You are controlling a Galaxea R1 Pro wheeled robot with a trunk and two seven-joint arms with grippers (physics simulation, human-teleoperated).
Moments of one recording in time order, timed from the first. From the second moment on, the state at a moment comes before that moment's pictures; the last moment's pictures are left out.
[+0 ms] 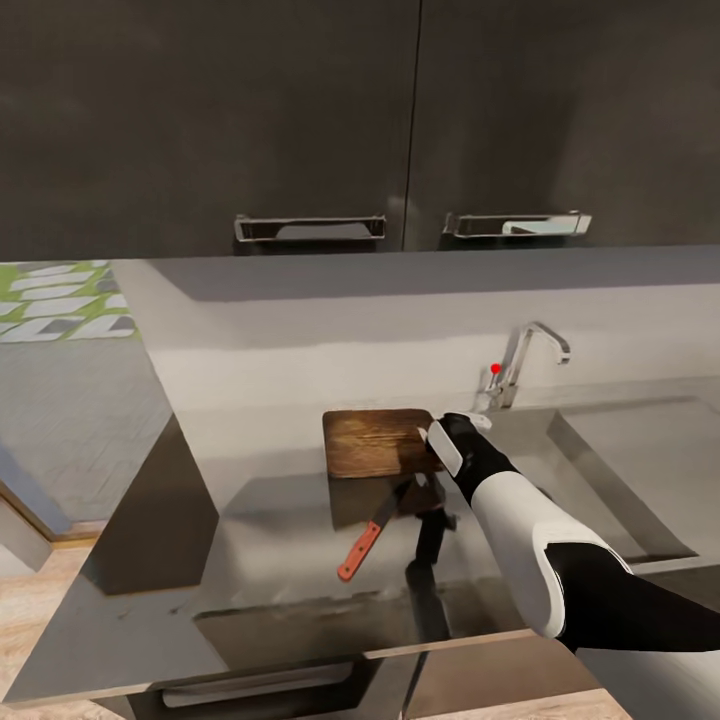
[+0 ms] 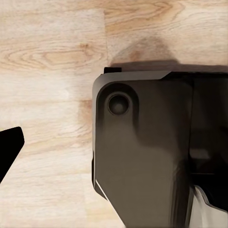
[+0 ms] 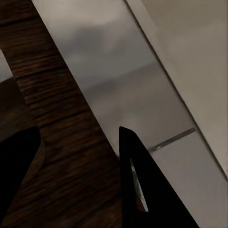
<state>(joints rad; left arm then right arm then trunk) 0.00 0.02 0.01 -0.34 0.03 -0.07 0.00 -1.13 0.17 -0.08 -0.40 -0.20 0.55 -0.55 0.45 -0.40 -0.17</state>
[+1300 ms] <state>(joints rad) 0.00 0.02 0.01 -0.34 0.03 -0.07 0.00 -1.13 0.17 -0.08 -0.37 -0.20 0.51 -0.53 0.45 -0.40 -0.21</state>
